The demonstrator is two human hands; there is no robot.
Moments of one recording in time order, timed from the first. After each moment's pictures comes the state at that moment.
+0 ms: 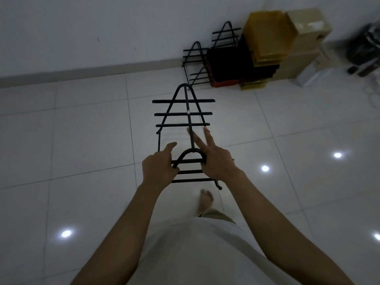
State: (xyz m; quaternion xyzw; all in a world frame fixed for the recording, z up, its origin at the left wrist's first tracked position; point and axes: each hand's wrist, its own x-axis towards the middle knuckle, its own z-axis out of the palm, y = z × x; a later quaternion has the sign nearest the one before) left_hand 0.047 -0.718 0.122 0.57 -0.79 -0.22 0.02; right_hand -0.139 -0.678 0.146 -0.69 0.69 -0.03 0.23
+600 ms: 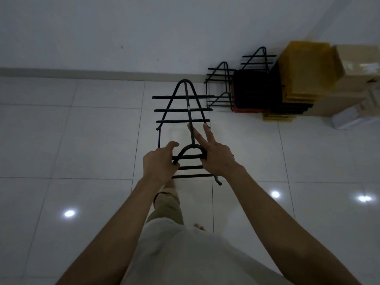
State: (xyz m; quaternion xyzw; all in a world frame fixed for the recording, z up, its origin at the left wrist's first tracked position) left_hand -0.052 -0.910 0.120 0.65 -0.74 -0.18 0.00; right_hand -0.243 -0.912 0.123 -0.76 0.60 -0.04 0.24
